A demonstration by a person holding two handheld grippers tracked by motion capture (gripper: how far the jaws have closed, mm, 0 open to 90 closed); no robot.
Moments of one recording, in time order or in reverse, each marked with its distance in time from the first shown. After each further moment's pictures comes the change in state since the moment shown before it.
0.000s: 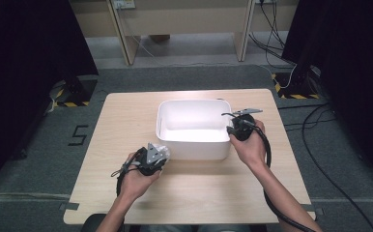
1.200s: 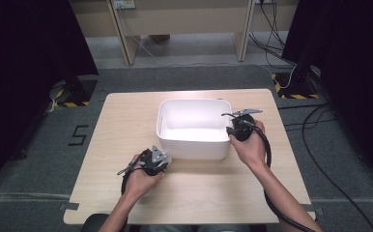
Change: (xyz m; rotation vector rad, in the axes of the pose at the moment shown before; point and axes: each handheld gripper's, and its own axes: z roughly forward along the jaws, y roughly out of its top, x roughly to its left) left arm -0.001 -0.013 0.031 0.089 -0.036 -0.031; right arm 0.001 -0.001 0.001 0.005 0.002 0.004
